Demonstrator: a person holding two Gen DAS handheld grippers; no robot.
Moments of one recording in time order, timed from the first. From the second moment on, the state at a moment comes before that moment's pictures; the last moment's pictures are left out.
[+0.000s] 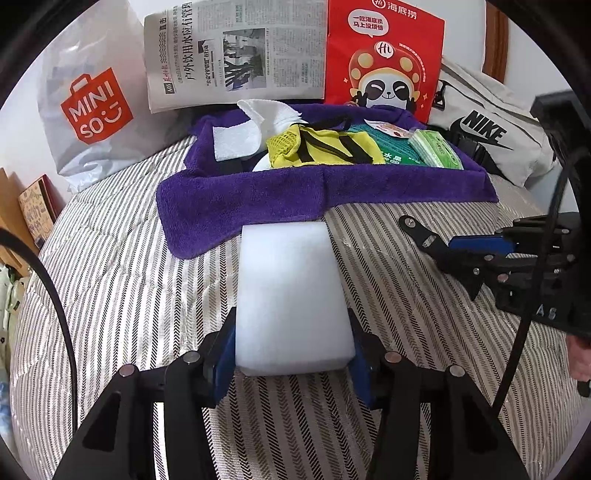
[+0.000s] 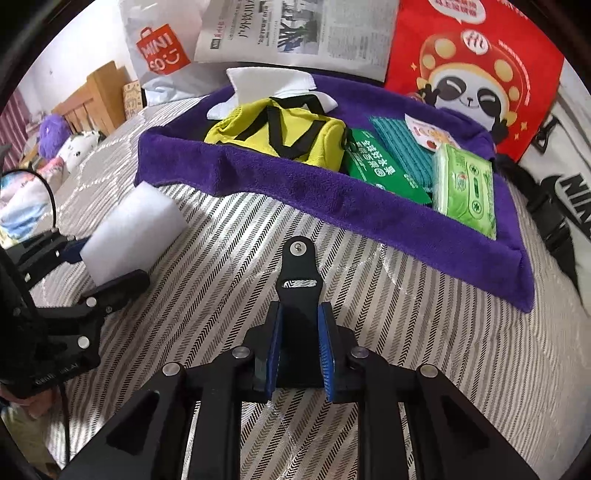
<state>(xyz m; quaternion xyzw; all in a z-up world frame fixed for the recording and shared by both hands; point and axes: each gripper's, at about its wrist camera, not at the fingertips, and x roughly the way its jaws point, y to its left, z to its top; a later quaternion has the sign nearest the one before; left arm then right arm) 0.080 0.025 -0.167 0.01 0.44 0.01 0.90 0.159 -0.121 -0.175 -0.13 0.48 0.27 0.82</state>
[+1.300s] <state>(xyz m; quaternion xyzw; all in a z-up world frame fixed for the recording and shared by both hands) 0.087 0.035 -0.165 -0.02 0.45 0.02 0.89 0.151 -0.120 -0.178 -0.10 0.48 0.24 0.84</state>
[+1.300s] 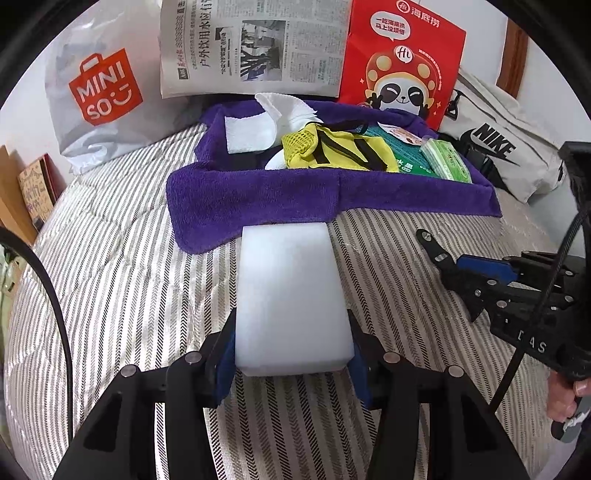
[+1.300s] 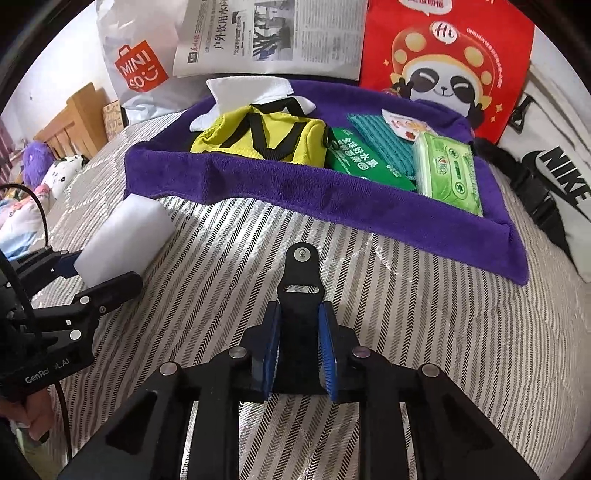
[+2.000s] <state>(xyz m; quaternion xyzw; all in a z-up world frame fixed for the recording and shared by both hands) 0.082 0.060 -0.134 -0.04 0.43 0.02 0.90 0.152 -0.151 -0.165 -0.05 0.49 0.24 0.83</state>
